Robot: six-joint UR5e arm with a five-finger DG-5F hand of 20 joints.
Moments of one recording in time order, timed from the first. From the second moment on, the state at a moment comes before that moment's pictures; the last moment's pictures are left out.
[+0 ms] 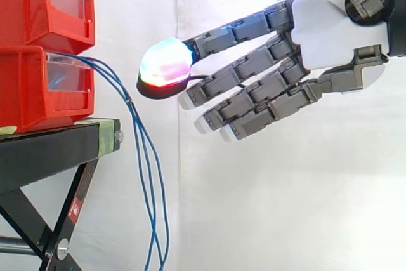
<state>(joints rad) 0.22 -1.77 -1.77 -2.89 -1.23 -0.25</state>
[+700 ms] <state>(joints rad) 0.20 -1.77 -1.79 -2.86 -1.15 -0.17</state>
